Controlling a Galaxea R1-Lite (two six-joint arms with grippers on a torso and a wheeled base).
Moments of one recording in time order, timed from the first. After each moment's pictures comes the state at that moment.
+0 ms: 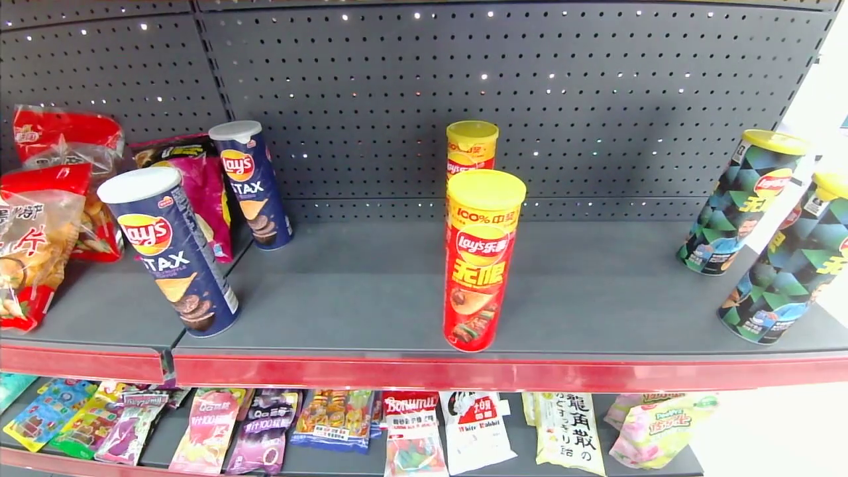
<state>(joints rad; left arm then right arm) -0.07 0.10 -0.05 0.05 0.34 -0.04 0.00 0.00 0.00 0.00 -0.02 0.00</state>
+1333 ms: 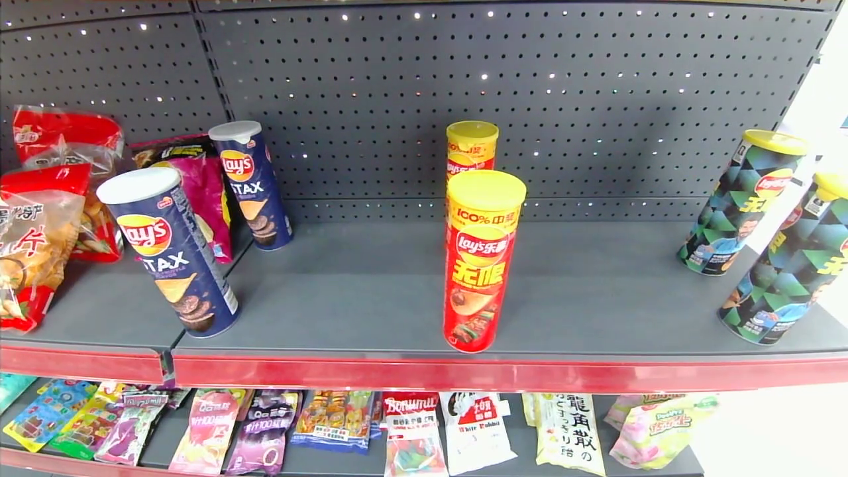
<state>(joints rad) 0.11 0.09 0.00 0.00 -0.03 0.00 0.00 0.00 -0.01 -0.01 0.03 -0.05</state>
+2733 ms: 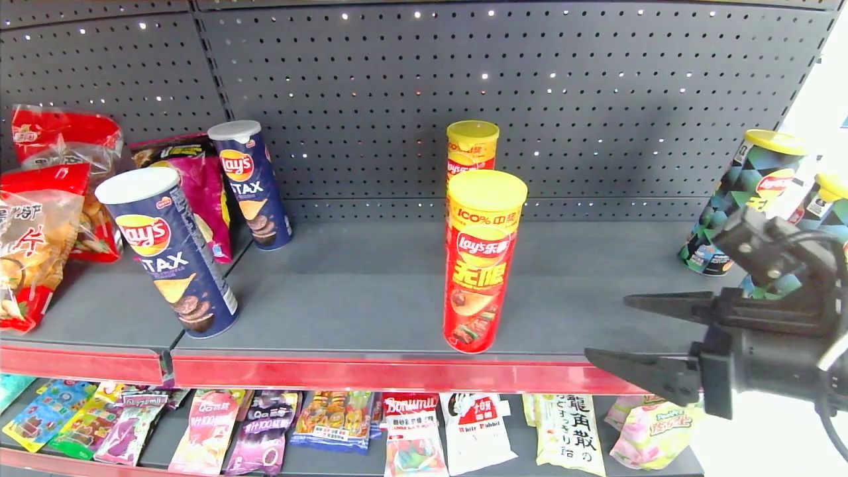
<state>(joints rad) 0.00 0.00 0.00 0.00 -0.02 0.00 0.49 1.28 -0.66 -0.17 0.24 -0.08</state>
